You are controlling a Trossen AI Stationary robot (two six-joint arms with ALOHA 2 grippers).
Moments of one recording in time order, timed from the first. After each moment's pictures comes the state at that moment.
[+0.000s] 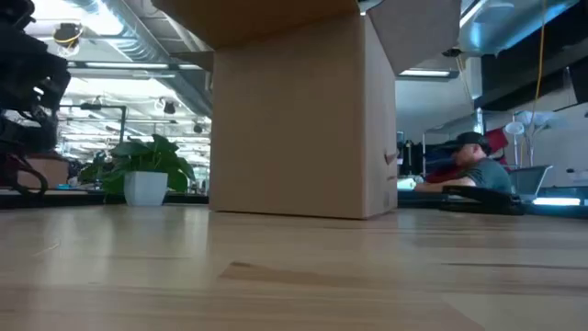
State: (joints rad) left arm -1.15 0.00 0.14 -0.38 -1.02 -0.42; right arm 0.33 1.92 2.36 -0.70 0.25 0.28
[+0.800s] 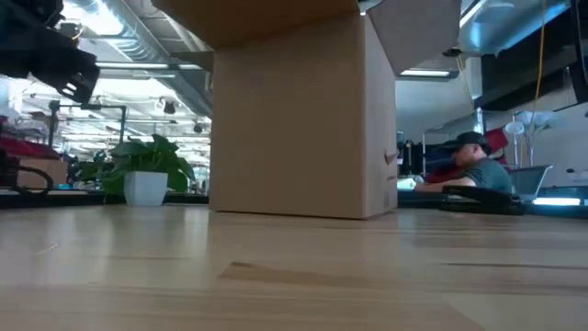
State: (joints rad) left arm -0.54 0.00 0.14 -0.29 -0.40 -0.18; right arm 0.14 1.92 2.36 -0.72 0.12 0.28
